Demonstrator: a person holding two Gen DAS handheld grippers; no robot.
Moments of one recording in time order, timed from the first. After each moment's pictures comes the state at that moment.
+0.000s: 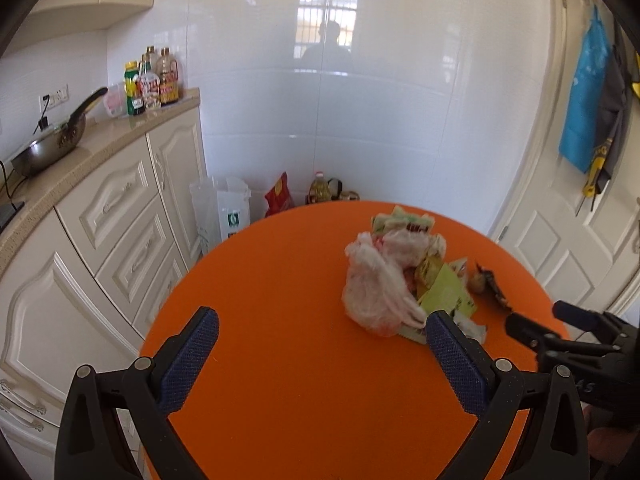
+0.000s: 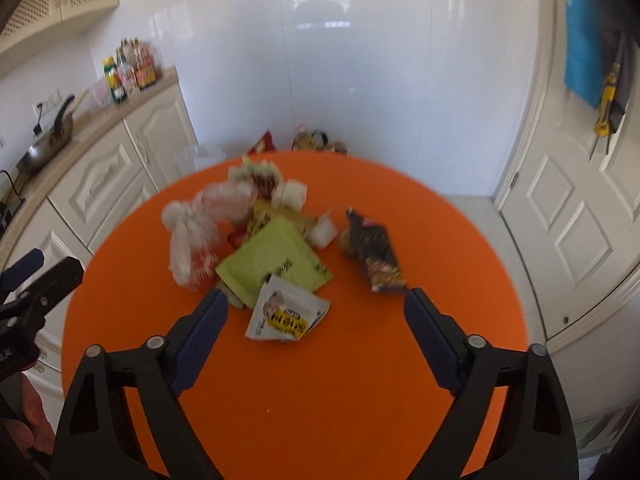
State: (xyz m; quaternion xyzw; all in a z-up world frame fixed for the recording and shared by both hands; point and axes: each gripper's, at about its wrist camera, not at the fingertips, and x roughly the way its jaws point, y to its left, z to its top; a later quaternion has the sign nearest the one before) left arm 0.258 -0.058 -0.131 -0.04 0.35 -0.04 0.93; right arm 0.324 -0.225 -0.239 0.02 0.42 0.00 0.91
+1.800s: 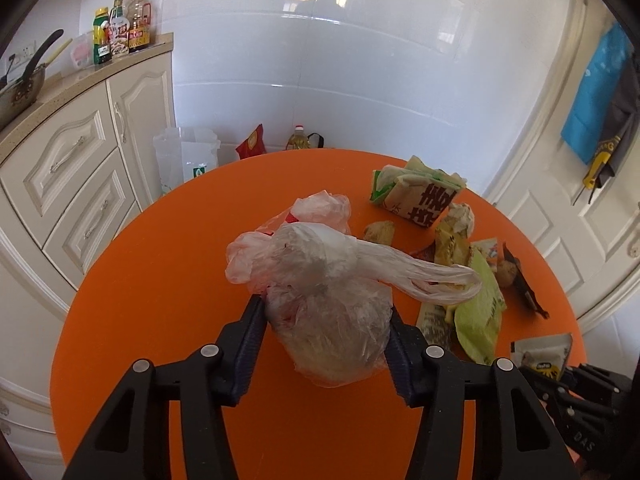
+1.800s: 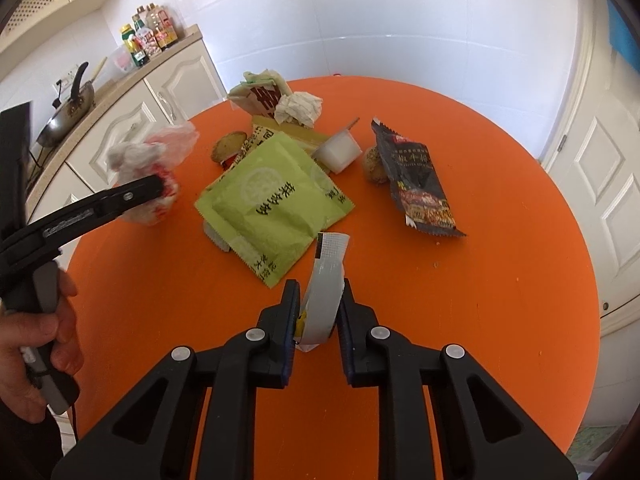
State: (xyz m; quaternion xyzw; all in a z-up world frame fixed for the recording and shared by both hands) left arm 0.519 -0.111 -0.246 -0.08 0.42 -0.08 0.90; right arm 0.334 -0.251 -0.302 0.05 0.48 0.09 0.87
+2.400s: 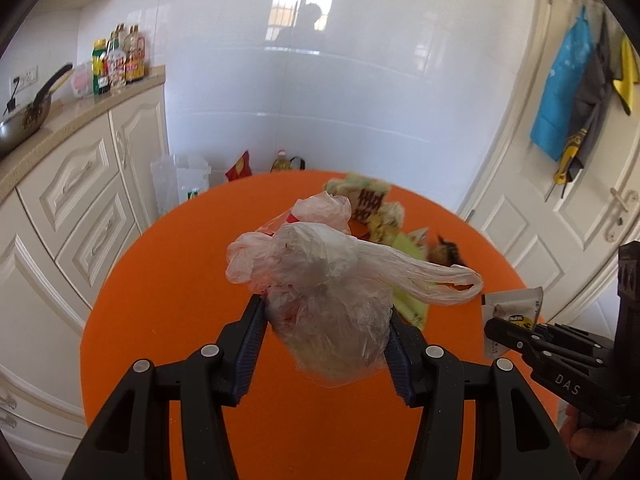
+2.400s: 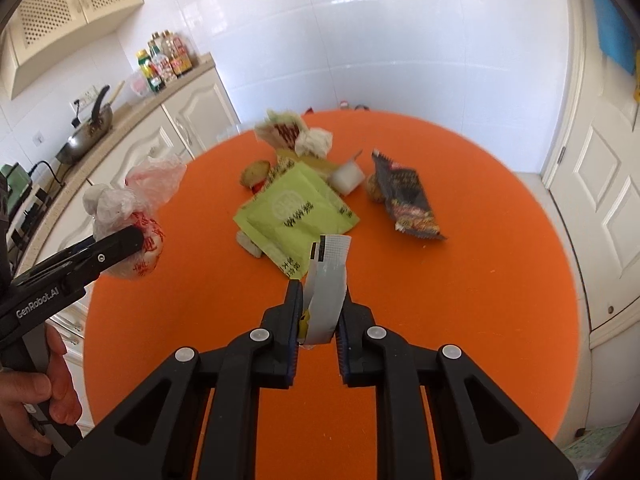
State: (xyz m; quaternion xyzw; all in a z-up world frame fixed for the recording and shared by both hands) left arm 0.416 -0.112 -0.205 -0.06 0.37 -0.09 0.92; right arm 0.297 -0.255 -0.263 0.07 0.43 0.10 0.90
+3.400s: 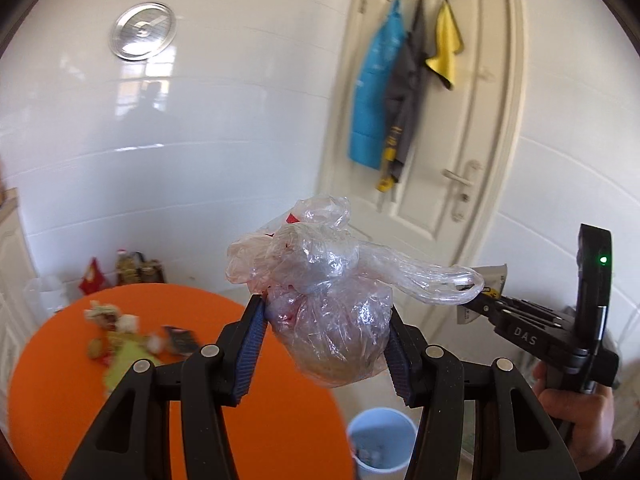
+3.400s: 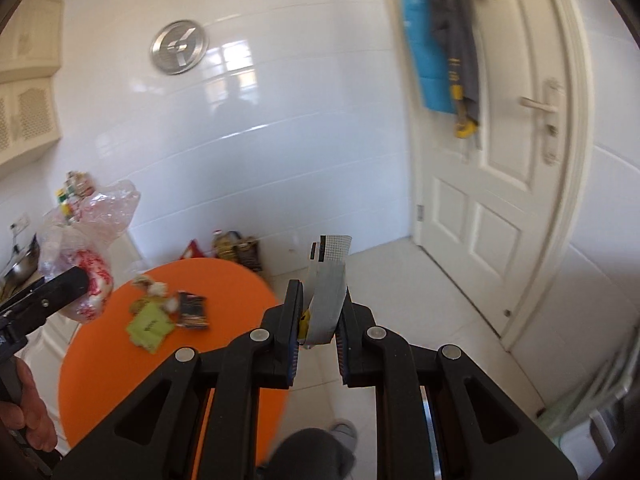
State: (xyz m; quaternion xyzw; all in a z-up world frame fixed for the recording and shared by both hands) left arm 0.267 -0.250 -0.131 -0.01 0.24 -0.35 0.90; right arm 0.124 -0.468 -0.136 0.12 0.25 -0.13 0.95
